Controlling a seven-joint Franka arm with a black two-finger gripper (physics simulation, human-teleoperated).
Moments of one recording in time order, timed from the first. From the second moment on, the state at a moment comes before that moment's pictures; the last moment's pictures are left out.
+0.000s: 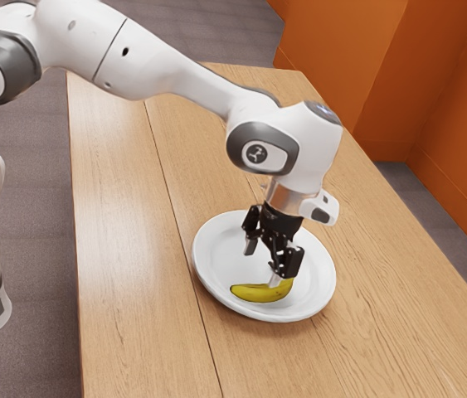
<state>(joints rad) -0.21 0.06 -0.13 -1.86 -0.11 1.87 -0.53</state>
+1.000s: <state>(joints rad) -0.24 0.09 -0.10 -1.86 -0.18 1.95 -0.66</state>
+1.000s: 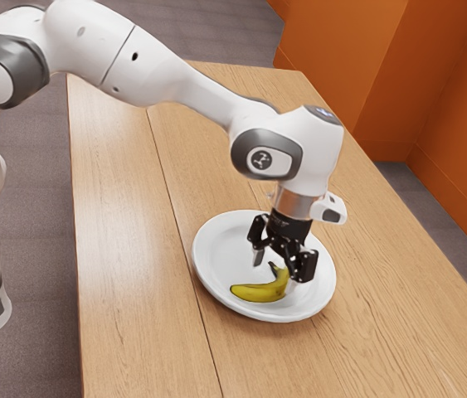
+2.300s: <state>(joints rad) -0.24 0.17 -0.06 -1.86 -0.18 2.00 -0.70</state>
